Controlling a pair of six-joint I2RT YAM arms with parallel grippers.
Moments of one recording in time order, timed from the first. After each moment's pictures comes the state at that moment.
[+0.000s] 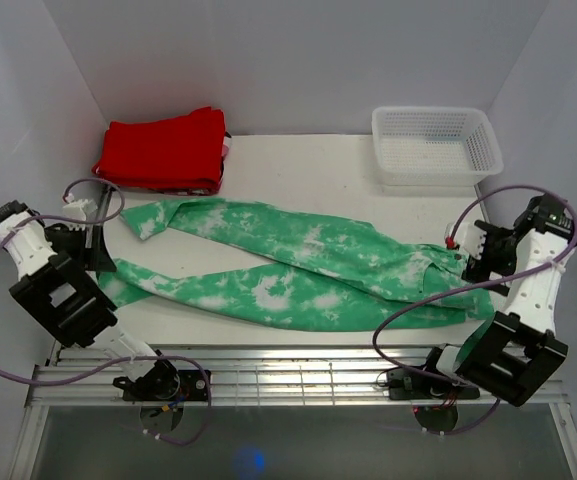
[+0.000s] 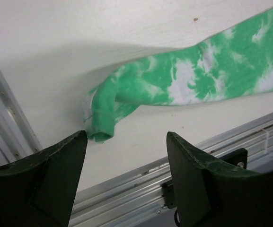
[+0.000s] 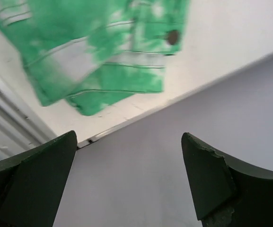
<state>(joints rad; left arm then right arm) 0.80 1.73 1.45 -1.30 0.56 0.95 -0.51 1.22 1.10 -1.26 -0.26 -1.80</state>
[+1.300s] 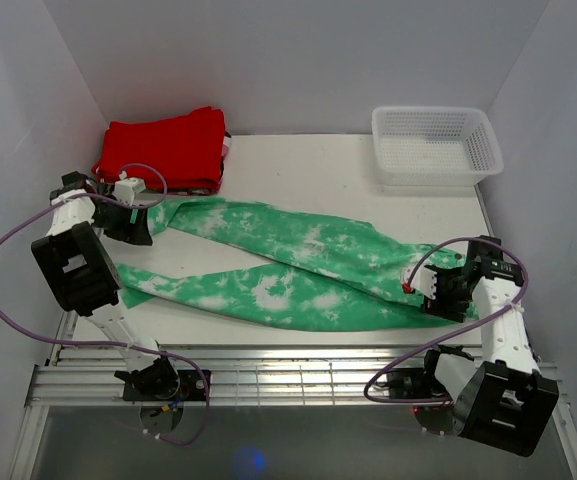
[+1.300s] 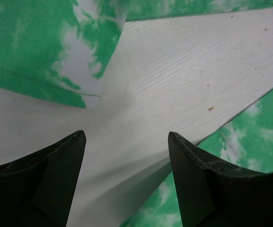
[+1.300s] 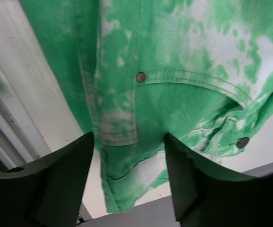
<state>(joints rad) 0.46 1.89 1.45 -0.91 0.56 0.82 -0.26 0.98 0.69 -1.07 -0.35 -1.71</state>
